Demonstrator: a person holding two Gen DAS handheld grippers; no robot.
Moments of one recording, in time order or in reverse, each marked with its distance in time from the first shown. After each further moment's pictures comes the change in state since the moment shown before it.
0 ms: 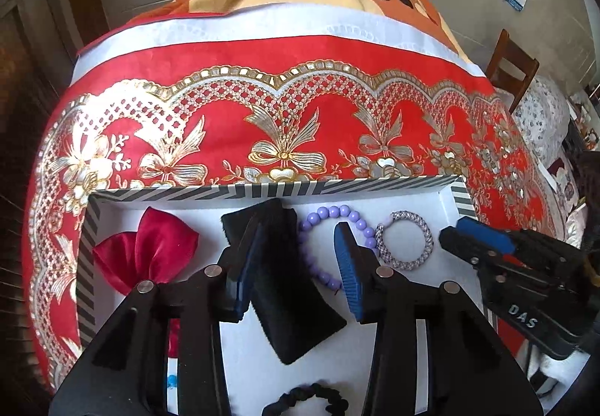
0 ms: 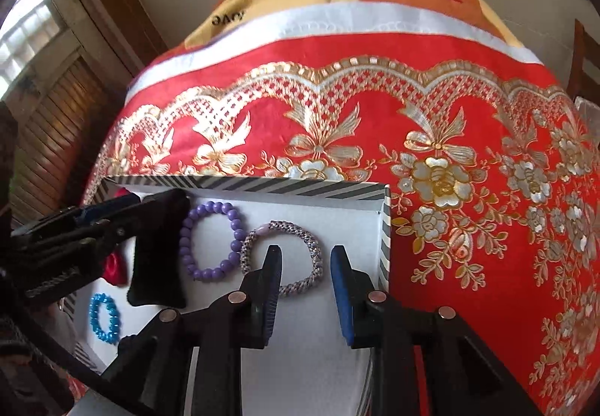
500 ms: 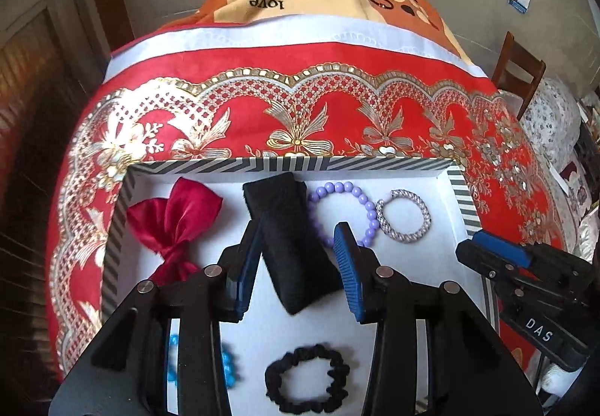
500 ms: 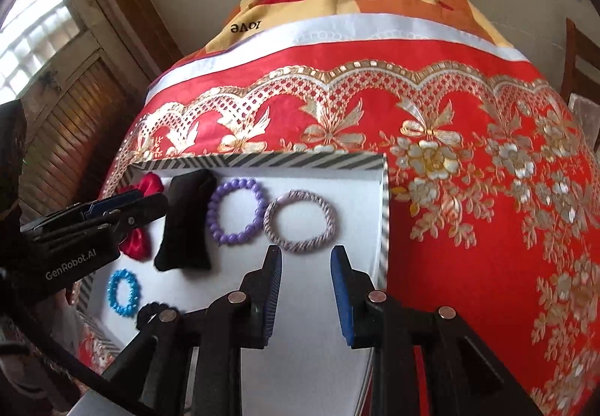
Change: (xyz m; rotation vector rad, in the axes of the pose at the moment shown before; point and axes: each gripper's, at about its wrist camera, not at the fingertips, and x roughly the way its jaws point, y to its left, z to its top) left arm -0.035 -0.008 -0.031 -0.009 -0.054 0.075; right arm -0.032 0.003 -0.034 0.026 -0.026 0.035
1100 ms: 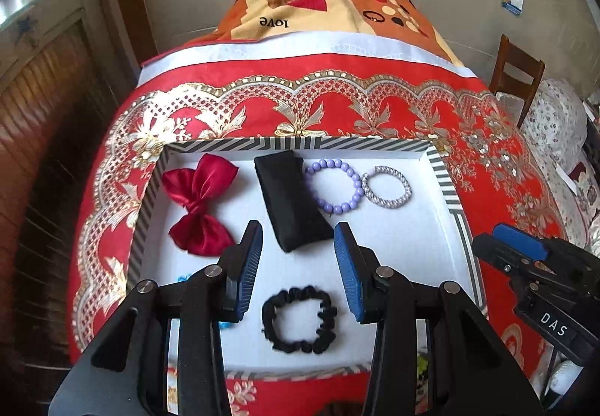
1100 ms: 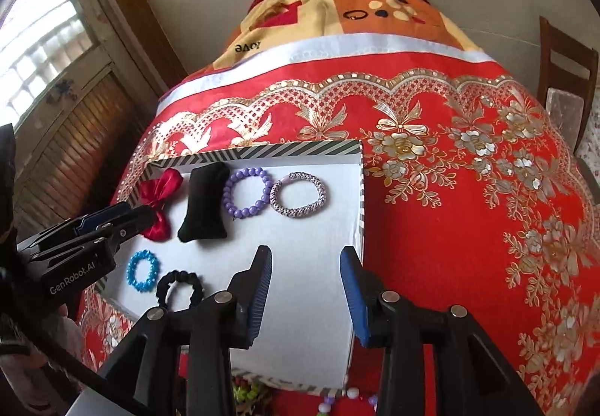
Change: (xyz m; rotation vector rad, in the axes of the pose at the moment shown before) left arm -0.053 -0.017 -0.043 0.005 -0.067 0.064; right arm -0.054 0.007 -0.038 -0.019 -0.081 -0.022
